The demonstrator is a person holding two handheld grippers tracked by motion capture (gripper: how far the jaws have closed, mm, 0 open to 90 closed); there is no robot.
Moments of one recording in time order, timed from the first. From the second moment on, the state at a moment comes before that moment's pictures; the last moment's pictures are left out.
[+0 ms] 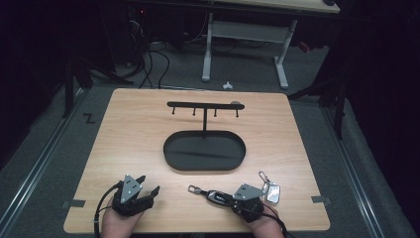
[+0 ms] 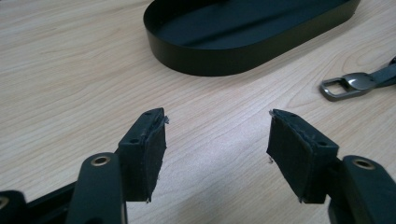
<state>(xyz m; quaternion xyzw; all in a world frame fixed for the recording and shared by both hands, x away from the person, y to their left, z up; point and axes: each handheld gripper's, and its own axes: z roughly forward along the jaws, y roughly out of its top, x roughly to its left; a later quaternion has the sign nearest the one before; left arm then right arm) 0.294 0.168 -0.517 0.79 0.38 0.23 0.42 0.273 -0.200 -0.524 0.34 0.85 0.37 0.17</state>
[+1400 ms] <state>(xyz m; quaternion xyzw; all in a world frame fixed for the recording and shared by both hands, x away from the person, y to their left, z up) 0.303 0.151 -0.516 0.80 0.35 0.22 0.43 0.273 -0.271 -0.510 0.44 0.79 0.37 0.22</state>
